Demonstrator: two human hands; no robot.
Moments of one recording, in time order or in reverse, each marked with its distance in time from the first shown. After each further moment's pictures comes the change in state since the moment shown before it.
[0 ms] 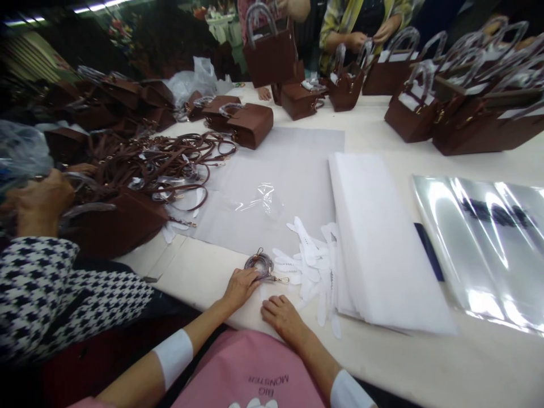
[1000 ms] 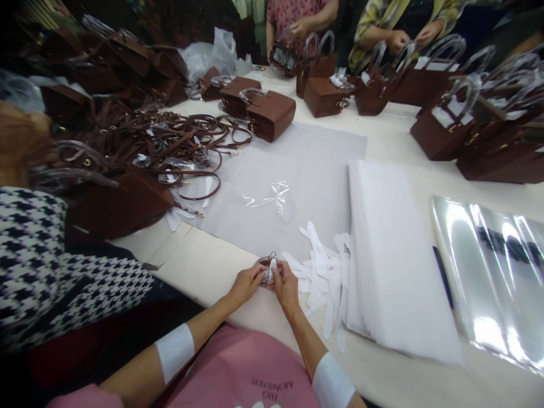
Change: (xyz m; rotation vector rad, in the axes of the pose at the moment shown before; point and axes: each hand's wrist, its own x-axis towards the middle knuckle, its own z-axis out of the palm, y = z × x) left_hand 0.009 -0.005 -0.012 -0.528 0.007 -0.273; right_hand 0.086 0.011 -0.005 0.571 0.432 0.725
